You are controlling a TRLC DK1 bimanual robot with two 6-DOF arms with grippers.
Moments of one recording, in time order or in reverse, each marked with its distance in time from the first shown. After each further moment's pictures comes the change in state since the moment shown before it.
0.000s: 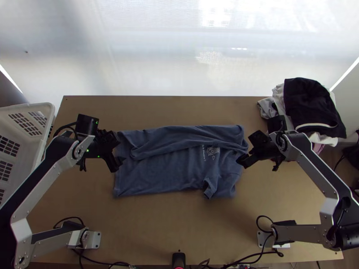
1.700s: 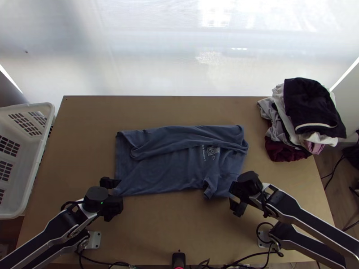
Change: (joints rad) left arm -0.476 -0.711 -0.817 0.340 -0.410 0.268; right arm 0.605 -0.489 -0.577 0.282 0.445 -0.029
